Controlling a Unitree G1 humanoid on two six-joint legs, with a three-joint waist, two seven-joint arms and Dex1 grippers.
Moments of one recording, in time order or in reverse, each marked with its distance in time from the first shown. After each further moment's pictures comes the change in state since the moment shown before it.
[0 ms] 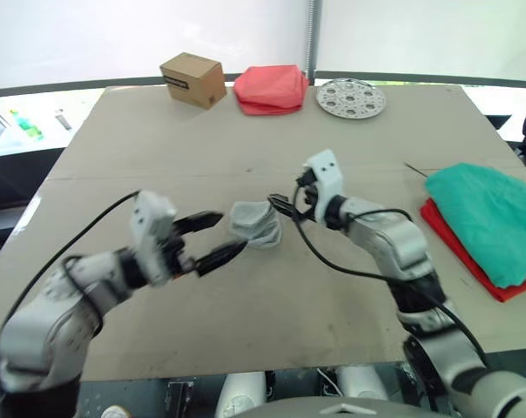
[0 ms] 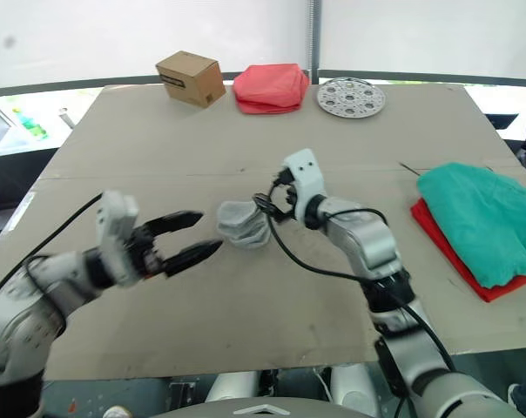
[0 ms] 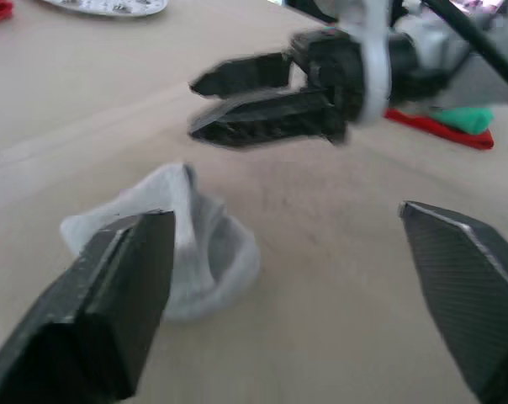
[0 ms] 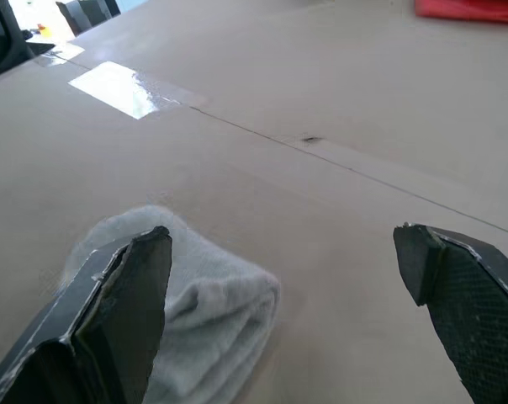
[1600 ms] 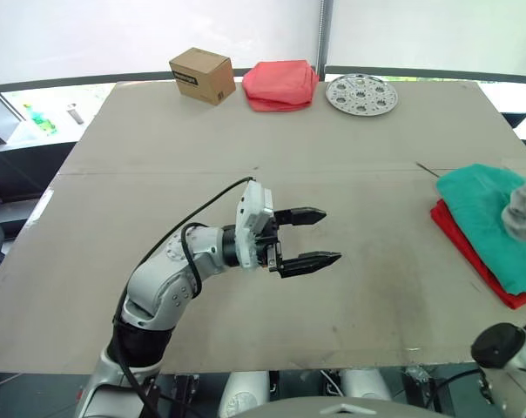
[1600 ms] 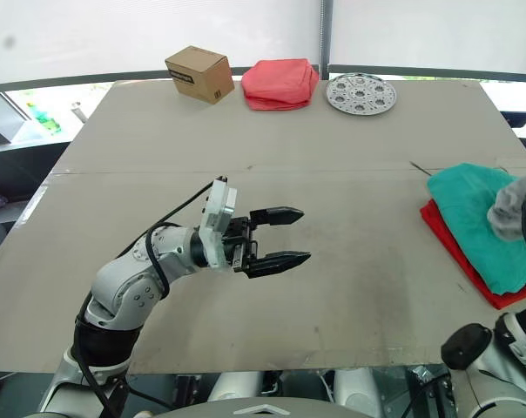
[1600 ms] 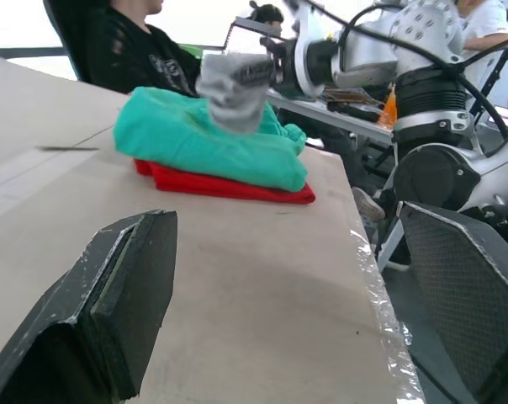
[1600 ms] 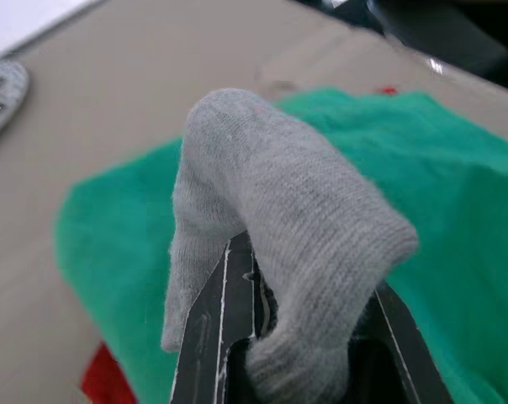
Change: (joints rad) left arm -0.519 -0.225 -0.584 0.216 0.053 -0.171 -0.097; right arm 0.179 -0.442 -1.231 -0.446 -0.013 0.754 -0.225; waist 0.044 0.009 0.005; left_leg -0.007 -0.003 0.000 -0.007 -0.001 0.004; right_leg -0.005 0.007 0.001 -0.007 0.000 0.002
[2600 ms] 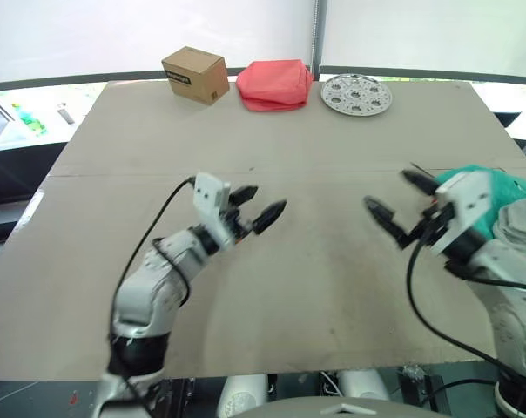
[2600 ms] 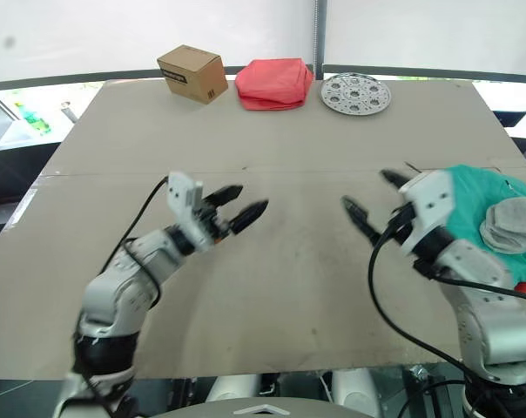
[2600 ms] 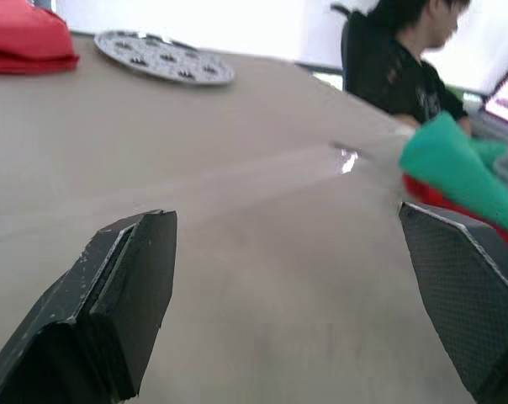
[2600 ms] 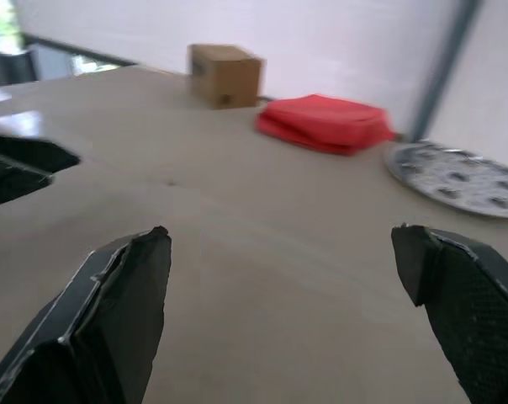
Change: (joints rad) left arm 0.206 0.005 0.218 0.006 0.109 0.008 0.320; right arm 0.503 -0.011 0.868 -0.325 0.097 -0.940 0.538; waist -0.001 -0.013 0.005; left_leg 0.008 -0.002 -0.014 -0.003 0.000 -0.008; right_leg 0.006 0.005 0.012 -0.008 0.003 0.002
